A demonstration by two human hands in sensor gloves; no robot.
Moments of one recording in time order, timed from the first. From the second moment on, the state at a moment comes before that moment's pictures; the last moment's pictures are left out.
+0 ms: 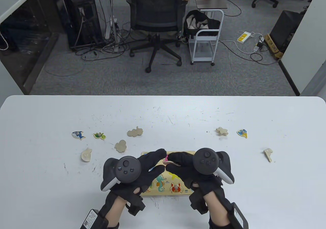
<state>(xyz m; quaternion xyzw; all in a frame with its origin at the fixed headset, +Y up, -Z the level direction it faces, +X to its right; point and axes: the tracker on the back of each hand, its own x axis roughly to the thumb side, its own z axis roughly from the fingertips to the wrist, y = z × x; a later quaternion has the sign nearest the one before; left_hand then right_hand) -0.128 -0.643 -0.296 0.01 -0.24 0.30 0.92 0.107 -0.645 -0.311 0.19 0.07 0.93 0.32</state>
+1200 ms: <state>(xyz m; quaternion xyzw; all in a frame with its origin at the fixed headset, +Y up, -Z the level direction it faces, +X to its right) -0.142 -0.658 -0.306 0.03 -0.16 0.37 0.91 0.103 -0.637 -0.288 0.19 -0.03 0.92 0.33</state>
